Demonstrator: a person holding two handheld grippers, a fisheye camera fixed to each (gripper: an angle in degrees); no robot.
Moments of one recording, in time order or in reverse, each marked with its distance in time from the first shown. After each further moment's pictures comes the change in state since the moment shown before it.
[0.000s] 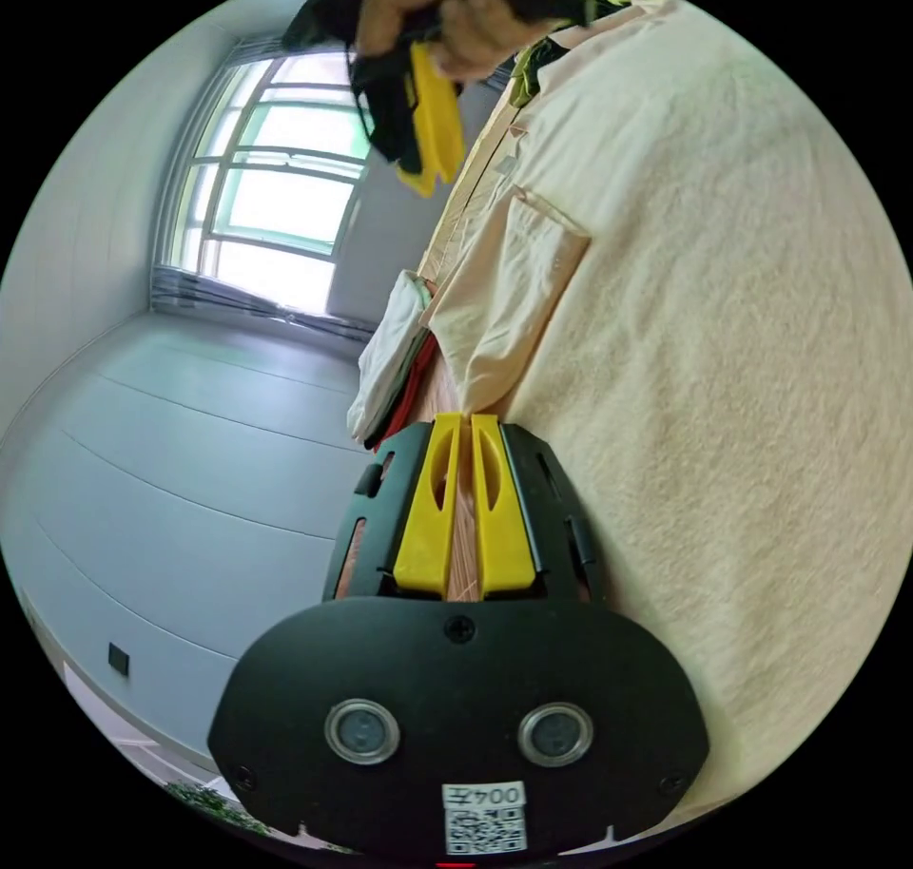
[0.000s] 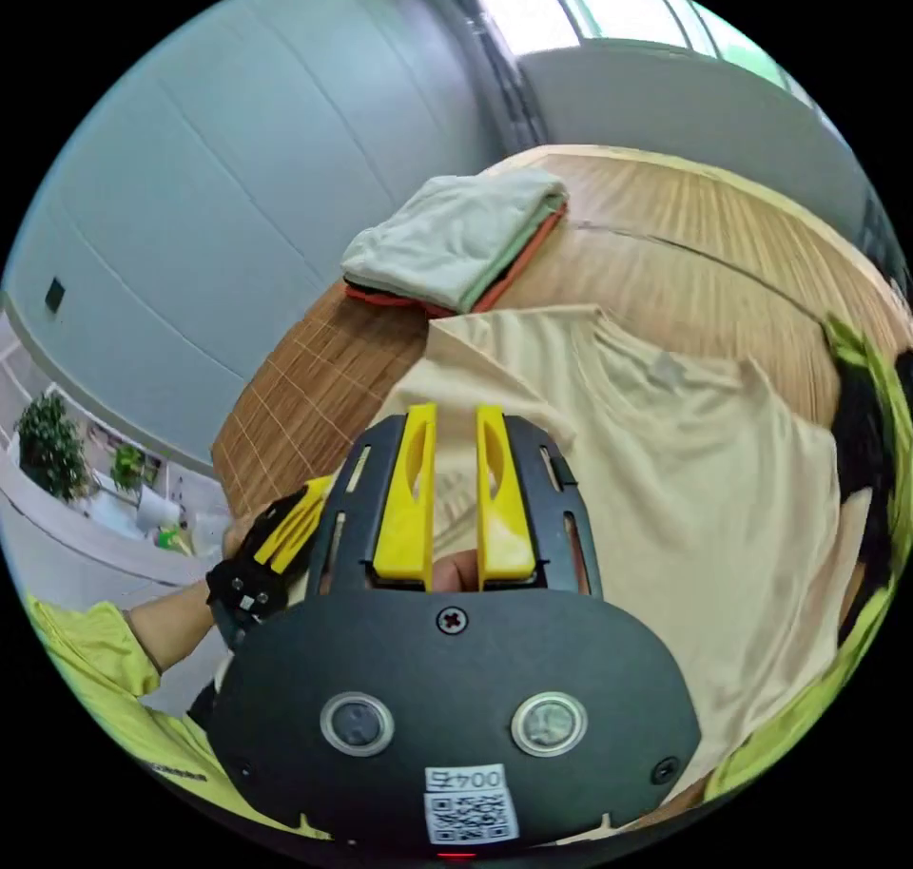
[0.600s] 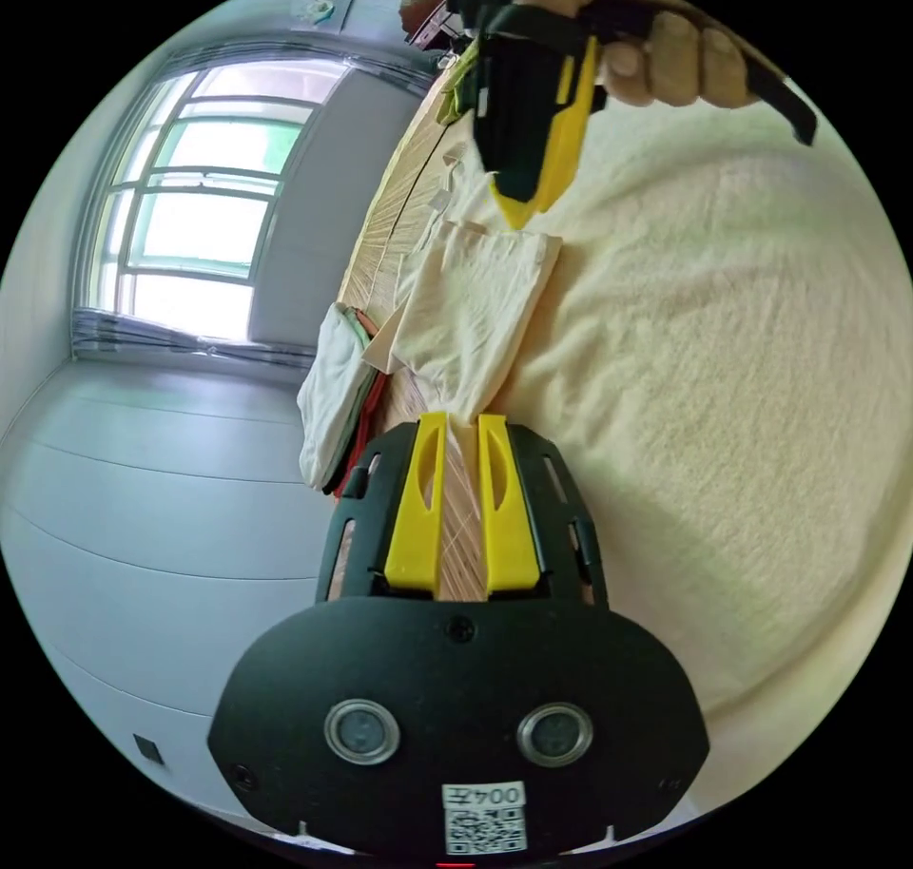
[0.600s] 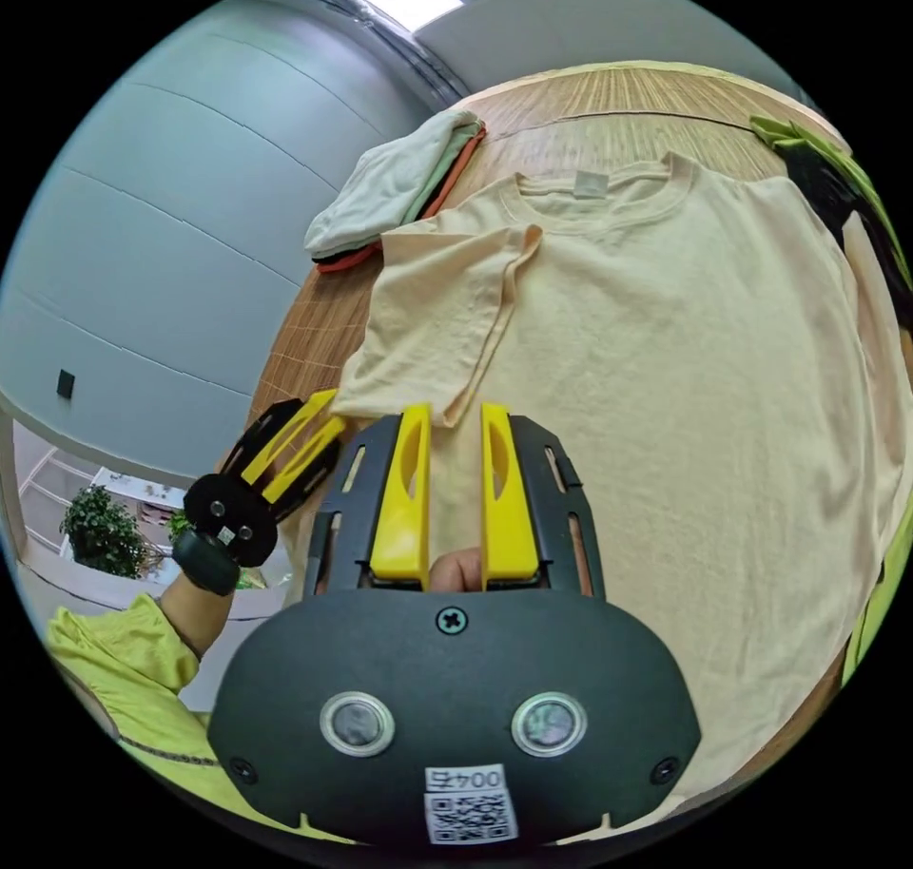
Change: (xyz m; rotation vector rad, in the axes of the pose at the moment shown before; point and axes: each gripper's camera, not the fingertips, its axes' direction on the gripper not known) left arm -0.031 -0.064 -0.002 -0.013 0.246 0.116; right arm 0.064 0.127 -0.016 -0.047 -0.133 0.329
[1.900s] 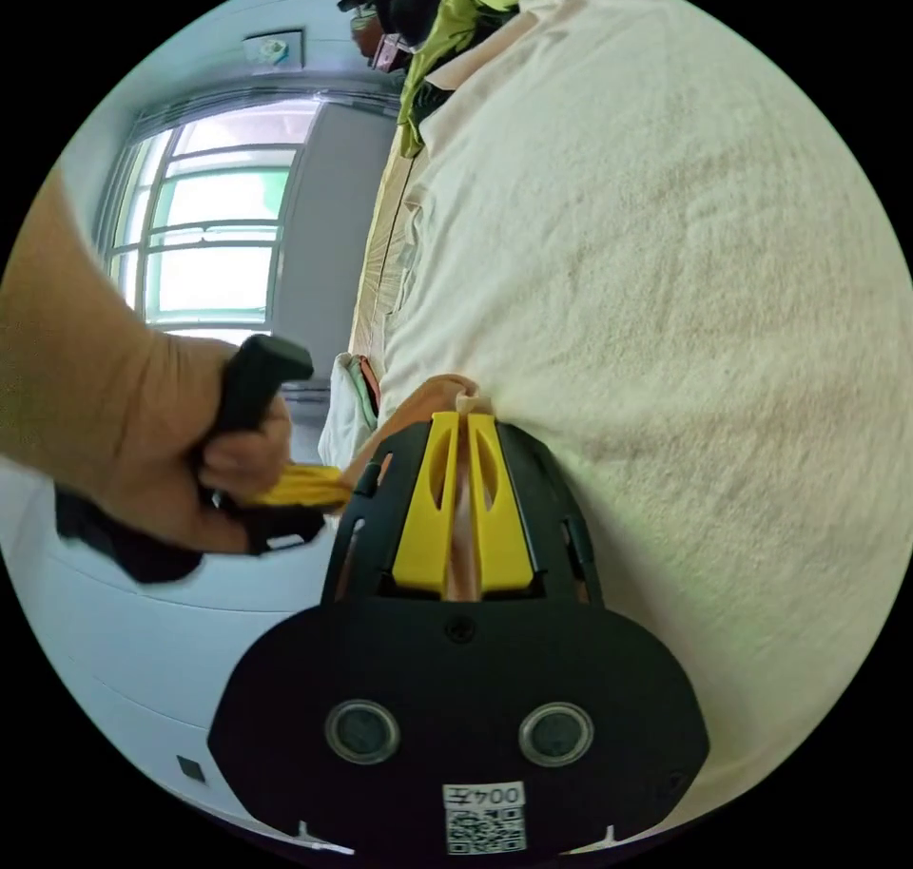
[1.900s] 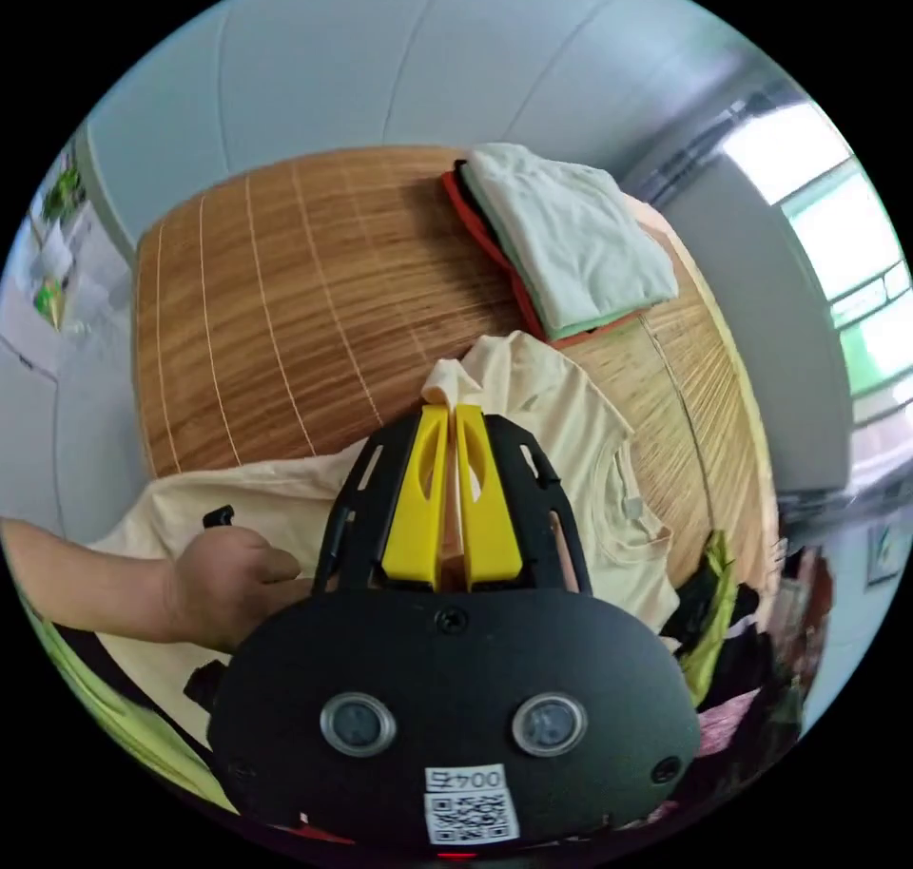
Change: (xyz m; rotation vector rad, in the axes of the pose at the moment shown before) left arm 0.056 -0.094 -0.074 0.049 -0.086 0.096; right arm -0.418 -0.129 0.091 -0.122 0.567 -0.795
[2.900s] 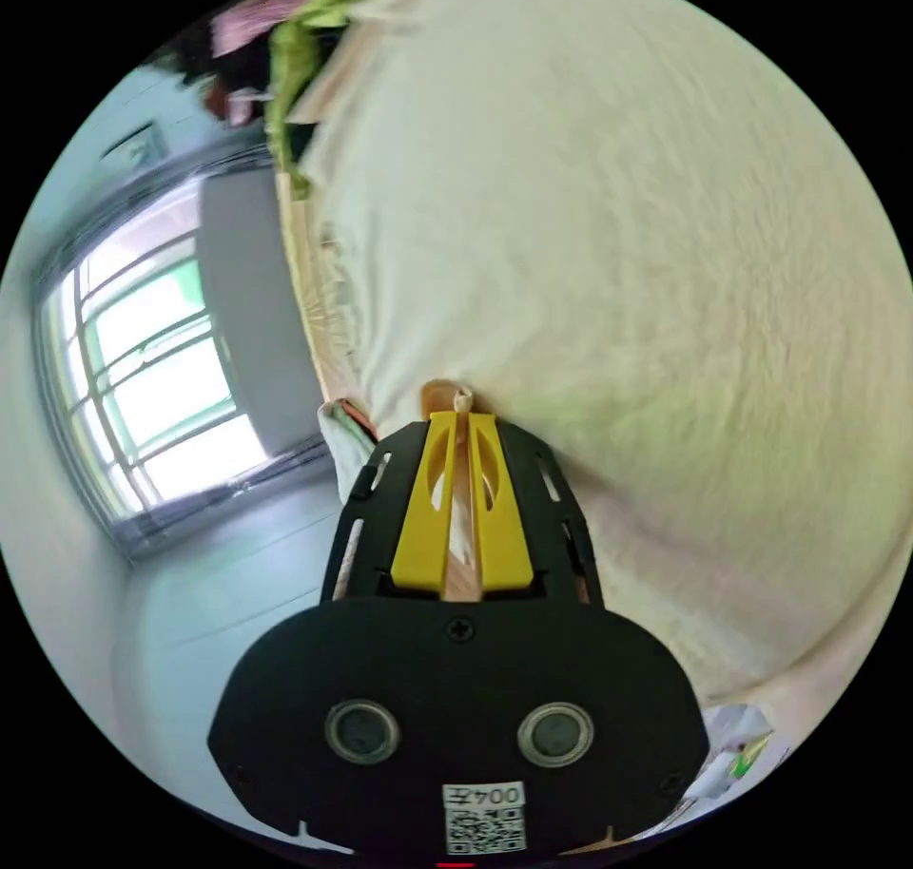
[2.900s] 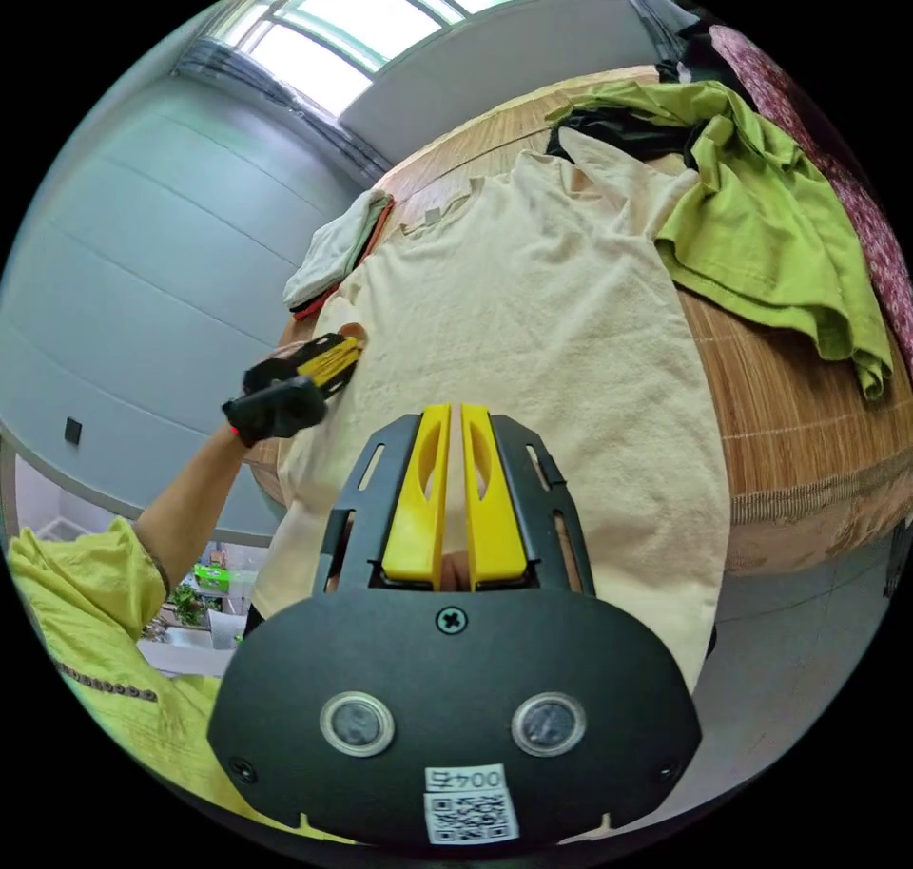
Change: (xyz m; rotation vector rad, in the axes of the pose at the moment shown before) left arm -0.035 -0.010 0.018 -0.069 -0.074 0.461; right arm 0.146 0.453 -0.136 0.274 -0.449 1.014
